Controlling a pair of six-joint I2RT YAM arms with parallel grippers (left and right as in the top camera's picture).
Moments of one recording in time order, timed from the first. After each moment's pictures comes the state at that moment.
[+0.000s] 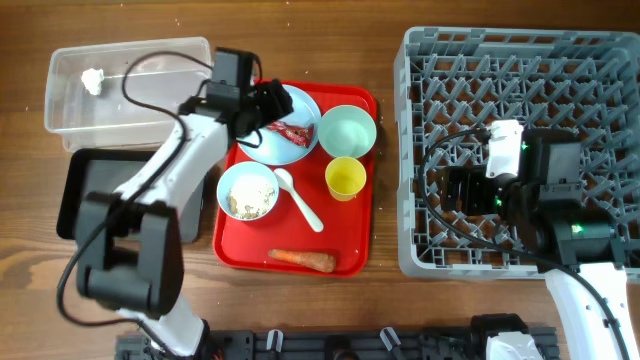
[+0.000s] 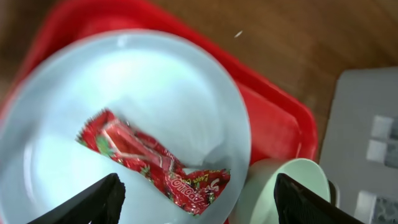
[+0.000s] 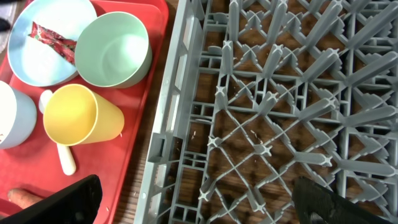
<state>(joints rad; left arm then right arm) -0.25 1.84 1.25 -0.38 0.18 -0.71 0.05 1.00 0.96 -0.91 -0.18 0.02</state>
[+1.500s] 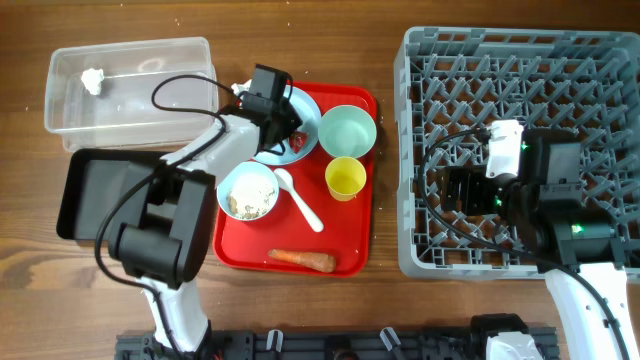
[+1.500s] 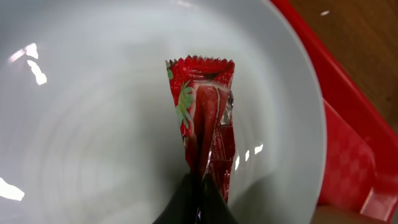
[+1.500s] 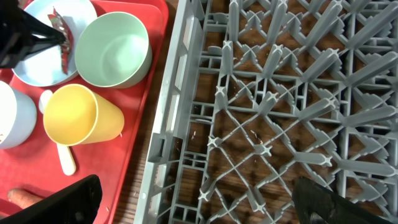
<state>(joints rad) -0.33 1.99 1.25 -0.31 0.02 -0.87 0.05 1.00 0.96 -0.91 -0.18 0.02</state>
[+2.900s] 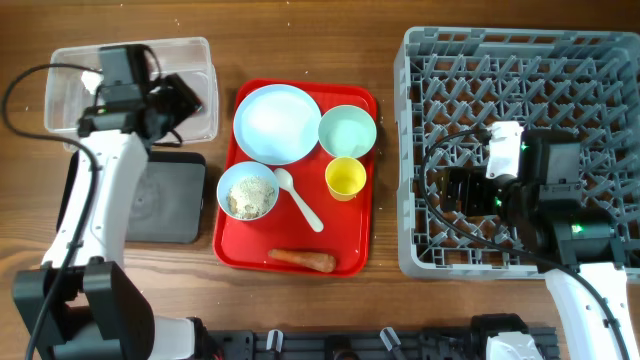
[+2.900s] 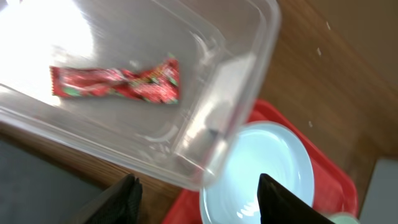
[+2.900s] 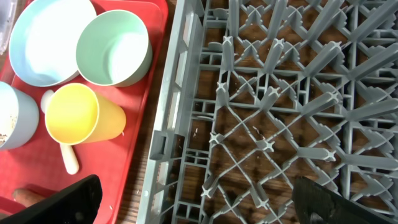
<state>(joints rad) 0.06 1.60 1.25 -0.60 0.10 -0.55 0.05 1.00 0.96 -0.92 -0.19 0.04</state>
